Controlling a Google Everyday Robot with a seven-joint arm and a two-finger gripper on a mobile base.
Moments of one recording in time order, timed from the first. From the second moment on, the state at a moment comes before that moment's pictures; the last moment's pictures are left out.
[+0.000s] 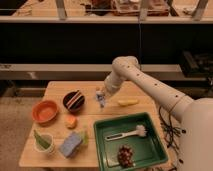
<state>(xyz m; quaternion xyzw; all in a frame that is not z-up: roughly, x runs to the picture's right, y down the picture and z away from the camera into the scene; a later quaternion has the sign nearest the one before) 0.003 0.034 0.830 -0.25 -0.27 -0.18 0.91</state>
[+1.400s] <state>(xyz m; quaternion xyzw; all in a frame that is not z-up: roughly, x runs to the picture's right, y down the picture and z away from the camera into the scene) -0.128 0.004 0.818 -0.16 -0.28 -0.17 0.93</state>
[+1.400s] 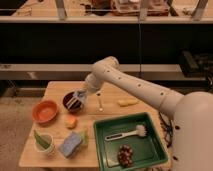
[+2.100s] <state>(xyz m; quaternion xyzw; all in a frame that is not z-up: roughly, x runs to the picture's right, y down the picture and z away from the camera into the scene) -0.269 0.008 0.831 -0.16 -0.34 -0.20 0.91</state>
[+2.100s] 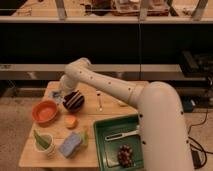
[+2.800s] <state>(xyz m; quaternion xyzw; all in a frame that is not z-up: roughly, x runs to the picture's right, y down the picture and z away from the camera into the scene) -0.323 0.028 0.823 -0.16 -0.39 -0.24 0.88</state>
